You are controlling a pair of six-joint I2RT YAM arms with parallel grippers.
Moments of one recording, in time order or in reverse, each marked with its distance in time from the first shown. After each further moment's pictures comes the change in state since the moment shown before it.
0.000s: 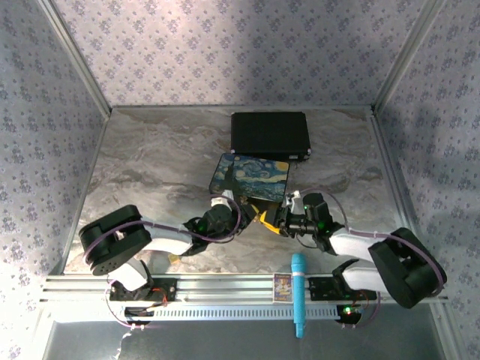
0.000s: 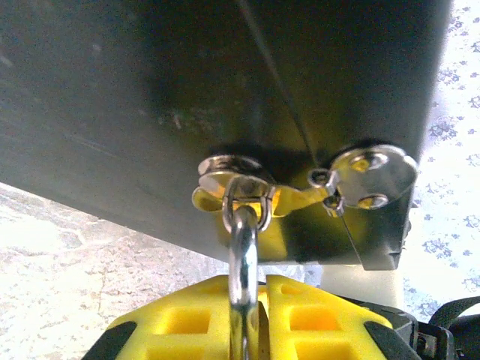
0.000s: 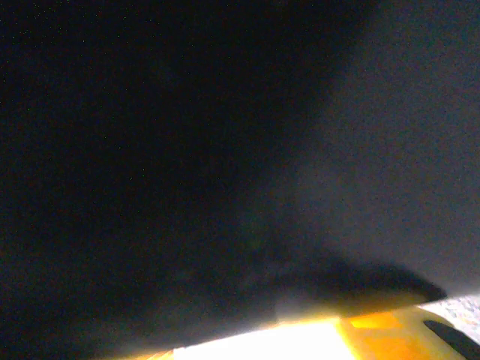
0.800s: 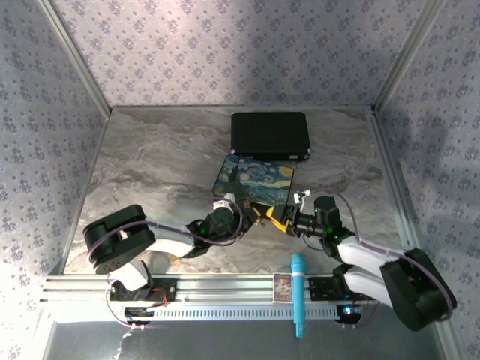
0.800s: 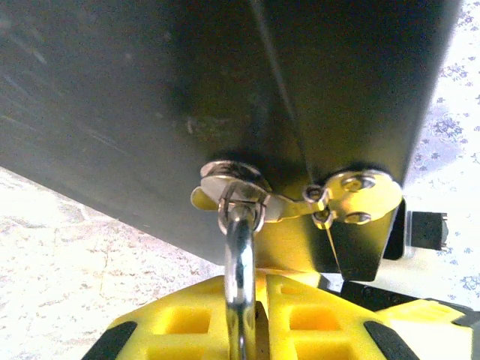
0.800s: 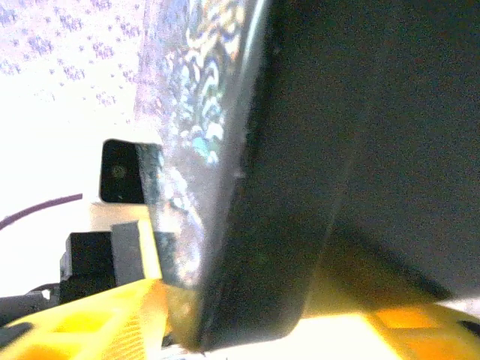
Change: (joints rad) left arm -0.026 0.024 -0.004 0.014 -0.018 -0.038; right arm -0.077 -0.190 -0.069 -0.027 0.006 0.024
